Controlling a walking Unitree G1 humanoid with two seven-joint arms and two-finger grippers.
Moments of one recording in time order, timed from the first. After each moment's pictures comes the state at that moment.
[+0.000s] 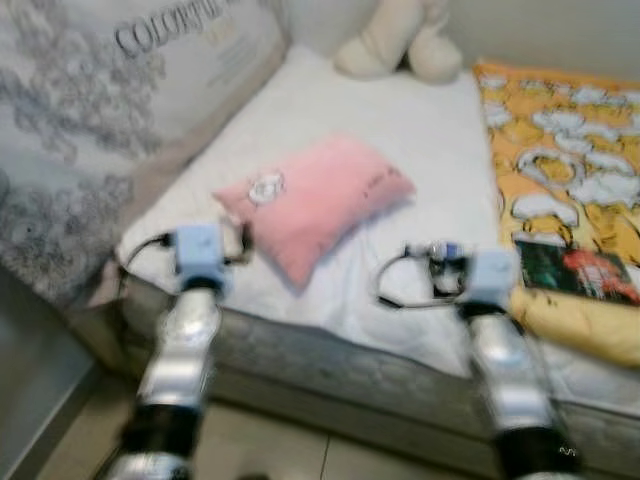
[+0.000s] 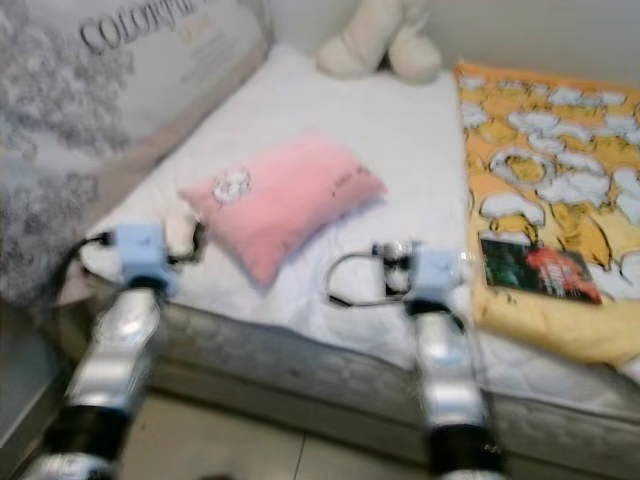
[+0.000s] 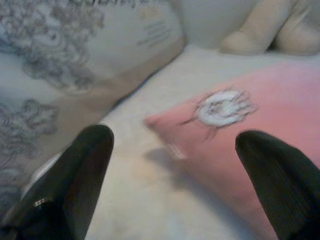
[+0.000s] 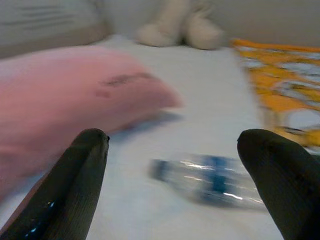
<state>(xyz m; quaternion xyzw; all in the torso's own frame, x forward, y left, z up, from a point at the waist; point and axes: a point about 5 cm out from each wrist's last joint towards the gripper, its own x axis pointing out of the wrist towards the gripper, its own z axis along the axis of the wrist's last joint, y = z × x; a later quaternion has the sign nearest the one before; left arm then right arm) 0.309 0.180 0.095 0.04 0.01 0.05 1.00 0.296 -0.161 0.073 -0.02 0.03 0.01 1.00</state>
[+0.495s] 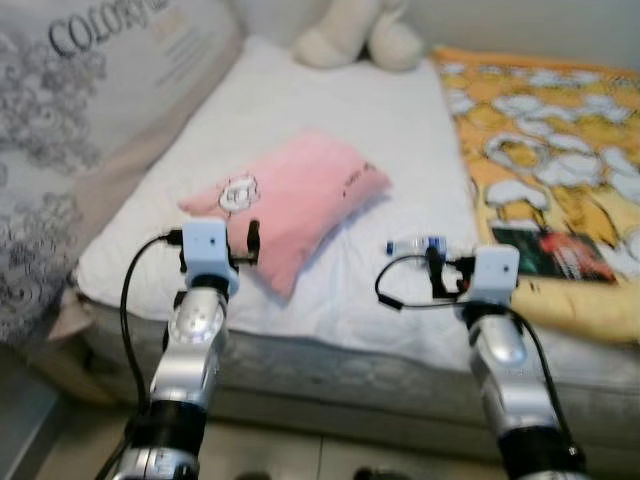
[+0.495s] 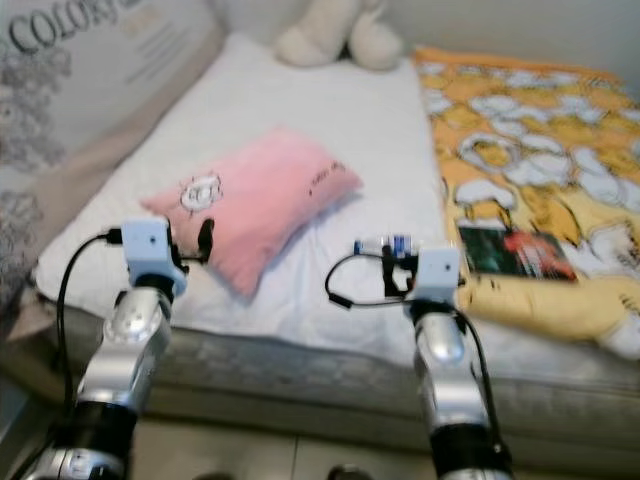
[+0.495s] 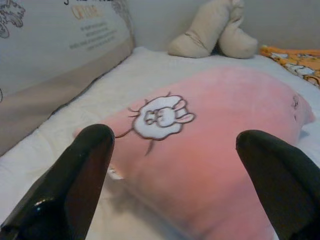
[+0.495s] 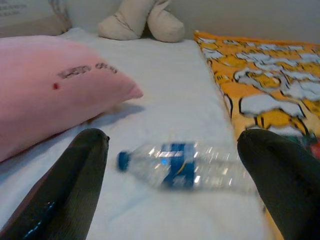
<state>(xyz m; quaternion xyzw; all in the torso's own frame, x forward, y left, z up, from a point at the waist) 0.313 0.165 0.098 0.01 0.00 0.02 1.00 0.294 -0.174 0.070 -0.02 0.04 -0.01 1.00</state>
